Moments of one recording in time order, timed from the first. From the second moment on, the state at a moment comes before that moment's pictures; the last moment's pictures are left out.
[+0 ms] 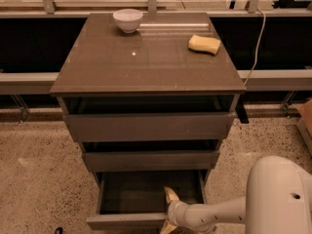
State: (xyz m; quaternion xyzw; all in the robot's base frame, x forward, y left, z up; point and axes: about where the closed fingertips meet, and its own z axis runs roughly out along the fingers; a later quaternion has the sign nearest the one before) arm 0.484 -0.050 0.217 -0.66 0.67 0.04 0.34
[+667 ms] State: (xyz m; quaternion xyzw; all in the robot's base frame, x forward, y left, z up) arm 0.511 -0.053 0.207 -0.64 0.68 0.03 0.36
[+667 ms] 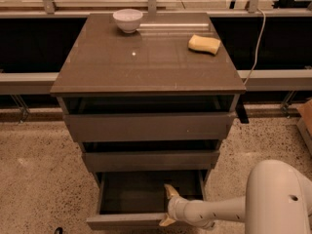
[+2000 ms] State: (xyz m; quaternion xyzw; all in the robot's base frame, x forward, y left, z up) arm 0.556 -0.051 0.205 -0.63 0.69 0.03 0.37
